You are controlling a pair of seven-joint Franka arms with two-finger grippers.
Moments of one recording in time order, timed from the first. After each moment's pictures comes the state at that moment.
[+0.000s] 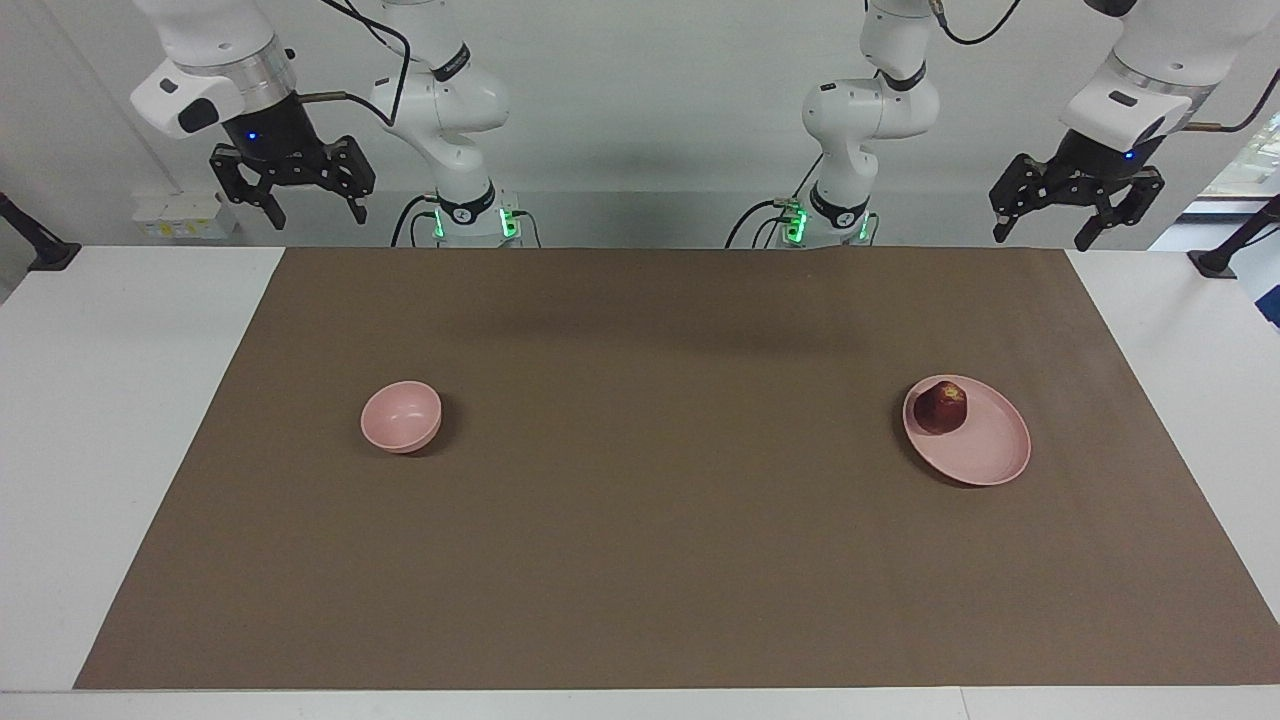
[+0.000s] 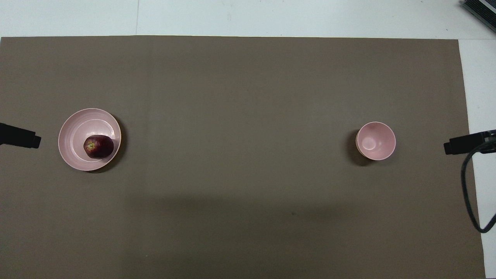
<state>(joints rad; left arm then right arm) -0.01 -0.04 -0.04 -1.49 -0.01 1.42 0.18 0.09 -0.09 -0.11 -1.56 -0.01 1.45 -0.10</state>
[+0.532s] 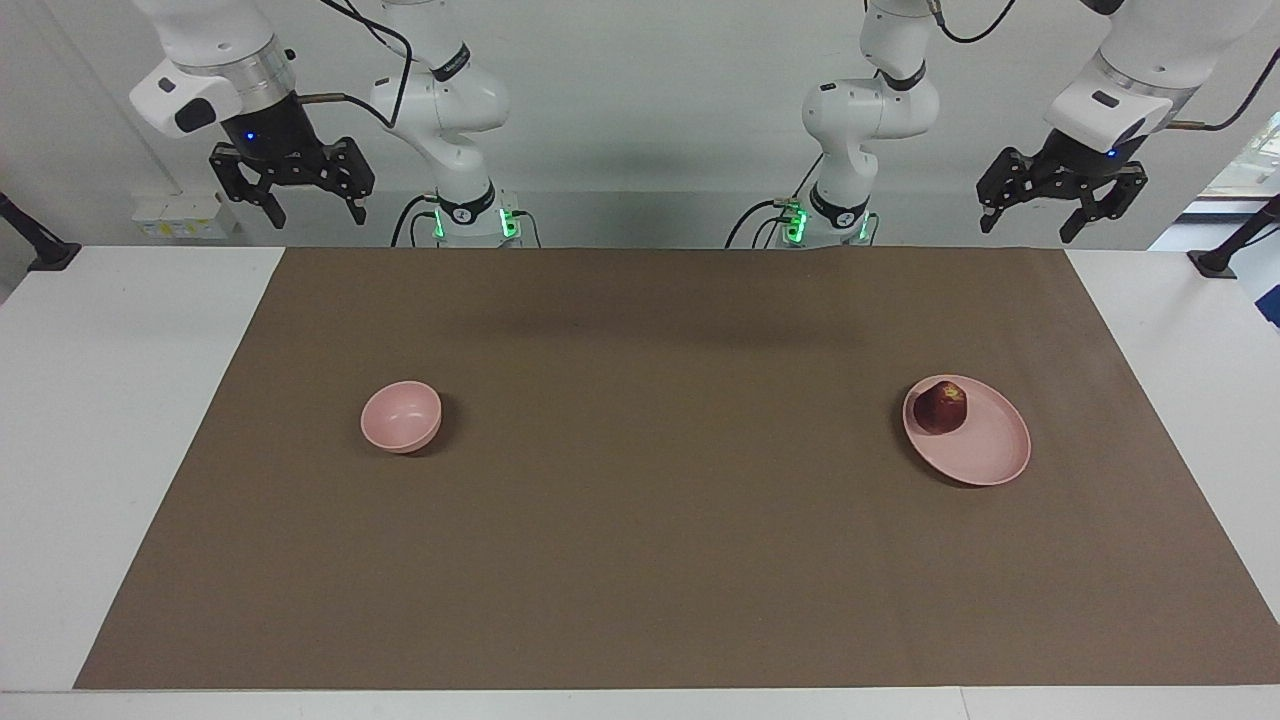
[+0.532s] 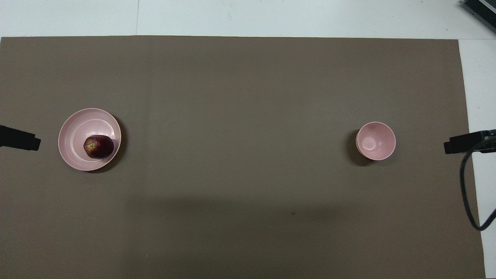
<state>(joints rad) -0.01 -0.04 -0.04 -1.49 -0.01 1.41 0.18 0.09 -0.09 -0.11 -1.56 -0.01 1.45 -0.06</state>
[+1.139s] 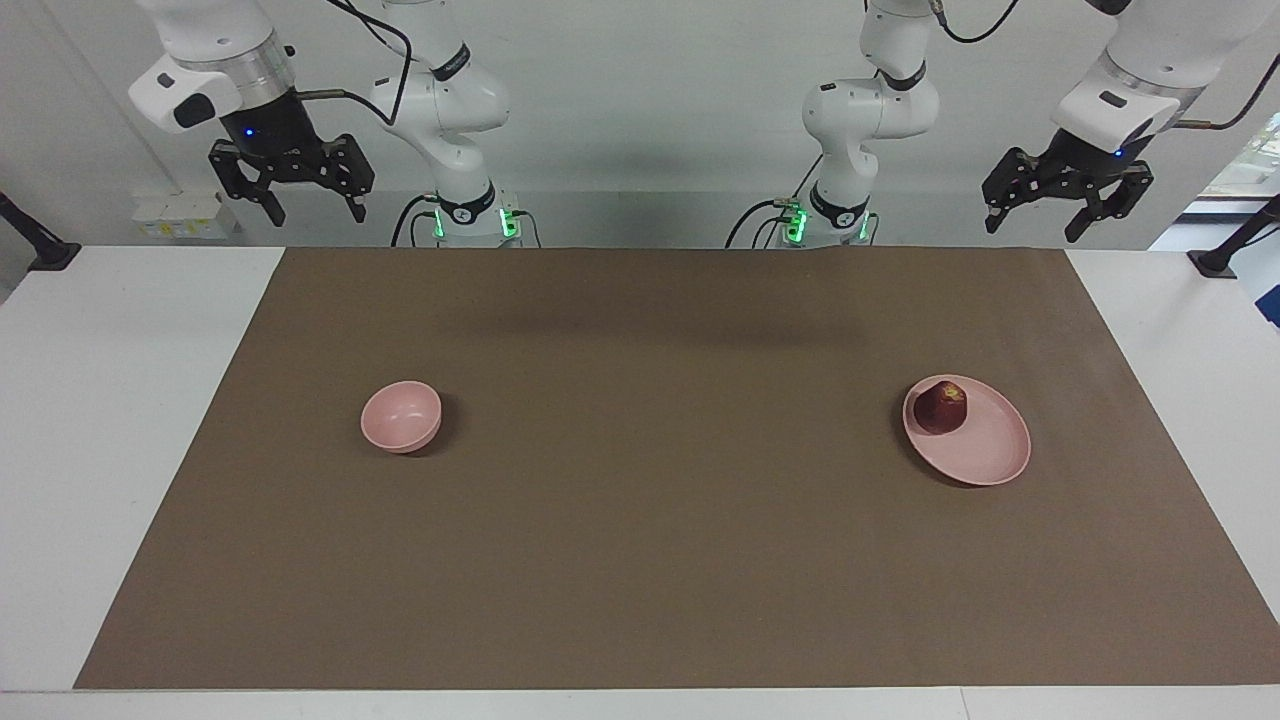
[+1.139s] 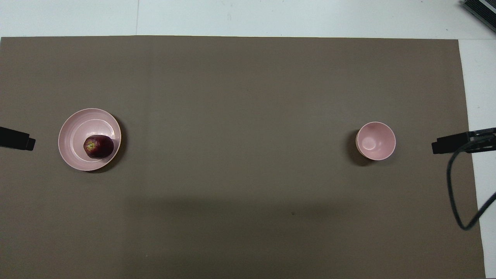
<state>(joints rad) 0.00 -0.04 -0.03 -1.49 0.00 1.41 0.18 0.11 -0.10 -0.10 -1.62 0.03 1.51 -0.05</state>
